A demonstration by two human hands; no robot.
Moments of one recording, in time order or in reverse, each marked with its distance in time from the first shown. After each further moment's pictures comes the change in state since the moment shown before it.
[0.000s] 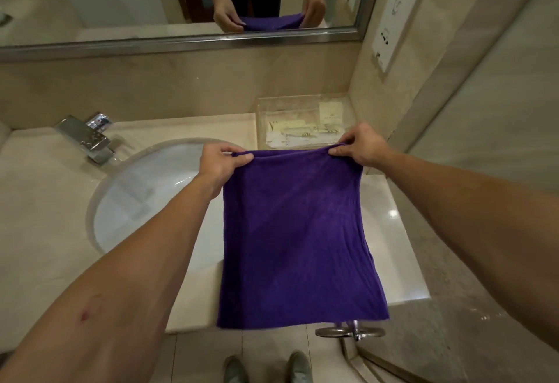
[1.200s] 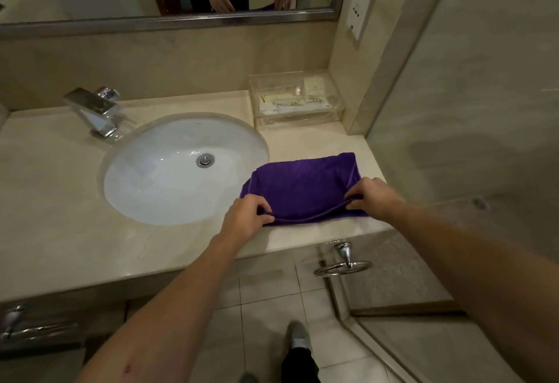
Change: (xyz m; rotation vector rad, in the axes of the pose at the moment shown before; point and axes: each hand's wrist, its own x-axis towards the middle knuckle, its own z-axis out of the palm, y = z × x) left_hand -0.159 -0.129 0.007 0.668 -0.280 0.243; right_hand -0.191 0.087 0.083 -0.401 -0.083 0.083
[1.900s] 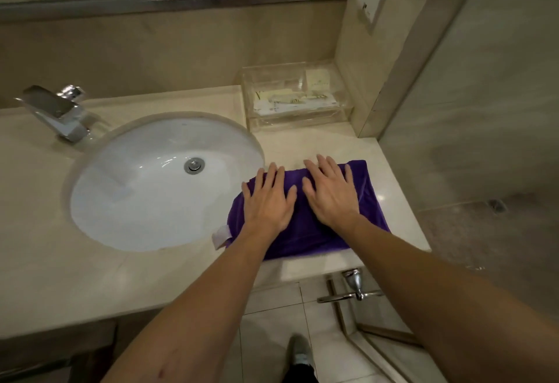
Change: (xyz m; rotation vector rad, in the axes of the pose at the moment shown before) left_hand 0.091 0.038 0.048 0.430 0.069 0.056; right_hand 0.080 -0.068 0.055 -0.056 0.321 -0.086
